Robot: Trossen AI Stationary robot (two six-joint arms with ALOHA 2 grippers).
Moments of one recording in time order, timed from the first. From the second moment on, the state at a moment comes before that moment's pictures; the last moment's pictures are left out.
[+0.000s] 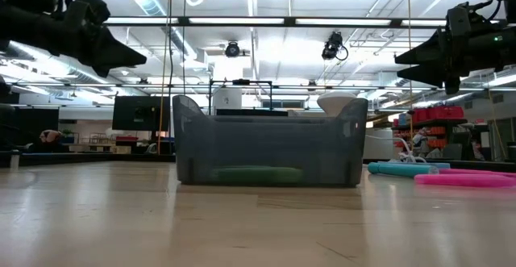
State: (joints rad) left arm 0.42 0.20 0.19 -0.12 0.08 -0.04; right arm -0.09 0.01 0.08 -0.11 0.43 0.28
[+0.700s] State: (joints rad) left arm 0.42 0.00 0.06 -0.11 0.15 -0.10; right arm -0.09 0.01 0.08 -0.11 0.43 0.28
